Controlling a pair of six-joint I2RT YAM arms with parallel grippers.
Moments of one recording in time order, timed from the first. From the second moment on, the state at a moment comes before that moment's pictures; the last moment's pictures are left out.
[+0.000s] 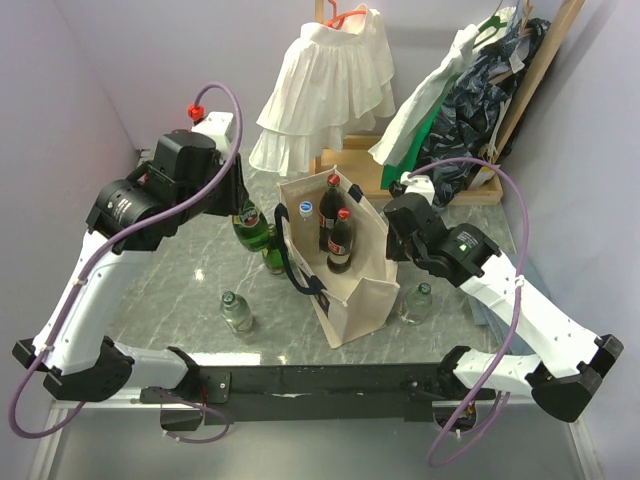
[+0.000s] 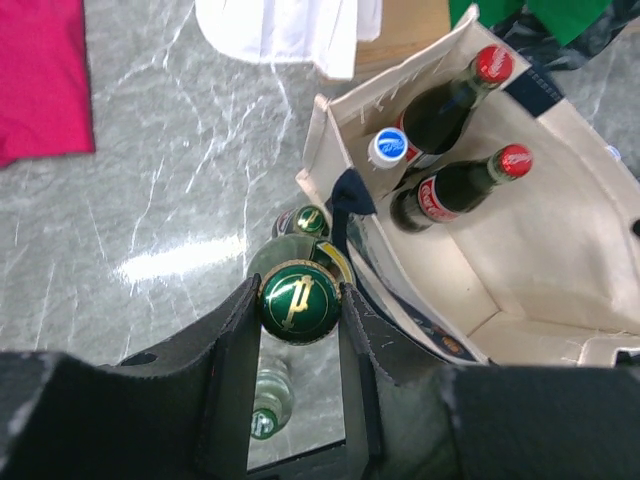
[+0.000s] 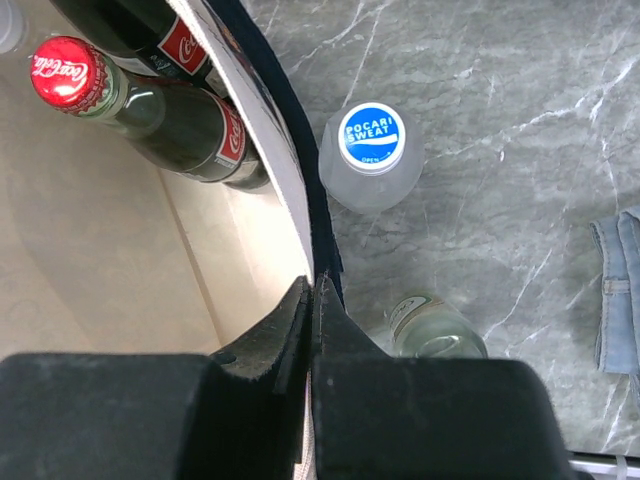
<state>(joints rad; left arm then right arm) -0.63 1.30 1.91 -1.18 -0.24 -0.34 0.74 1.13 1.29 -0.99 0.45 0.57</state>
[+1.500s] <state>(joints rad) -0.74 1.55 2.16 -1.04 -0.08 -0.31 0.74 1.14 1.28 -0.96 0.44 0.57</state>
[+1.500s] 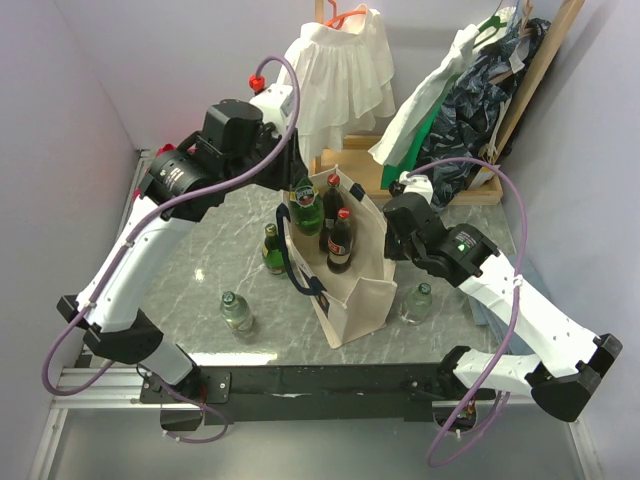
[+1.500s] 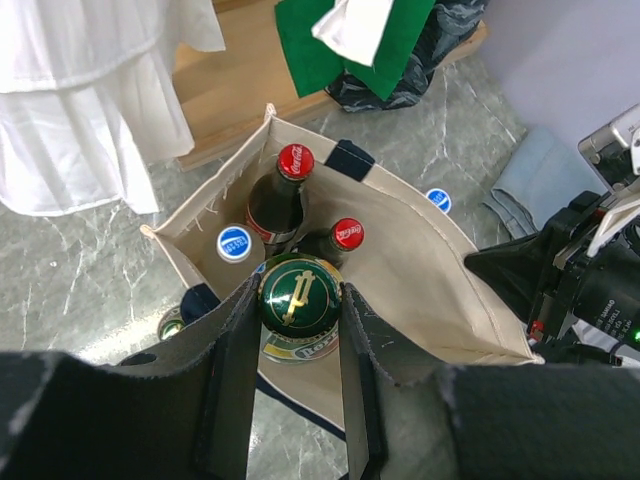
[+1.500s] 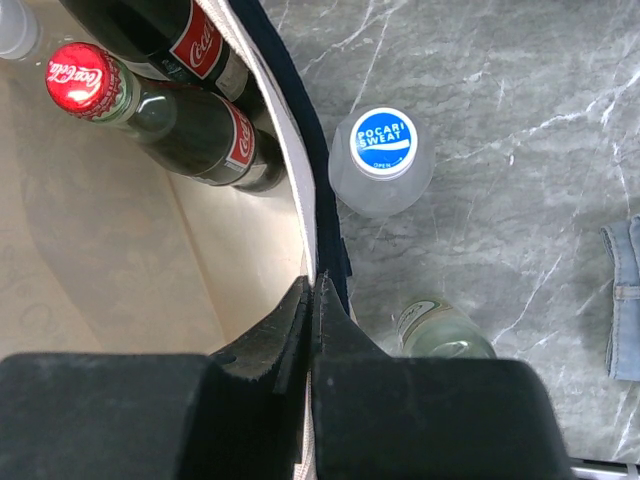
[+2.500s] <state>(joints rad) -0.76 1.53 1.80 -0.89 -0.18 -0.31 0.74 1.14 1.28 -0.96 0.44 0.57</state>
